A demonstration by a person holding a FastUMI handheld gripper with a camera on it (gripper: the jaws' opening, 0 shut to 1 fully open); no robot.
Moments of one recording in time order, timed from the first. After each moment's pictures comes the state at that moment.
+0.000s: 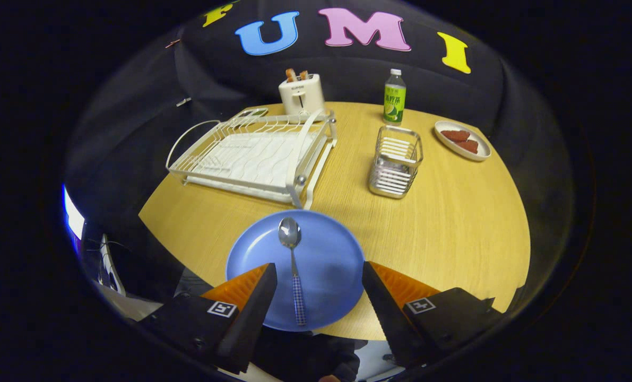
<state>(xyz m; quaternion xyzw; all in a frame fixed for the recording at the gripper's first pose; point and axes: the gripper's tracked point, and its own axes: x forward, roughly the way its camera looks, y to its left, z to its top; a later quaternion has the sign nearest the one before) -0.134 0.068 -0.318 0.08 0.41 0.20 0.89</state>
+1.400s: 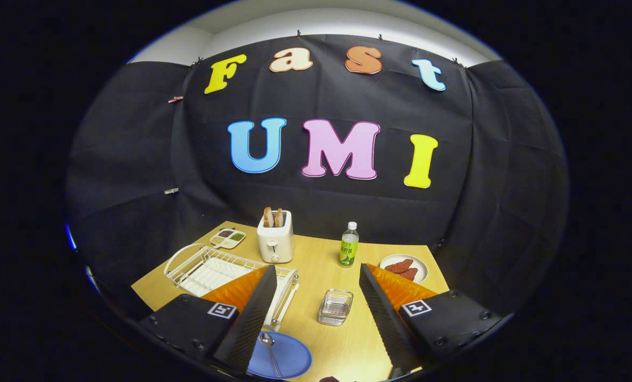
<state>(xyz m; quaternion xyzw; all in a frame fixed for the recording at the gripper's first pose) -0.042 -0.013 -0.067 0.07 0.14 0.11 0.98</state>
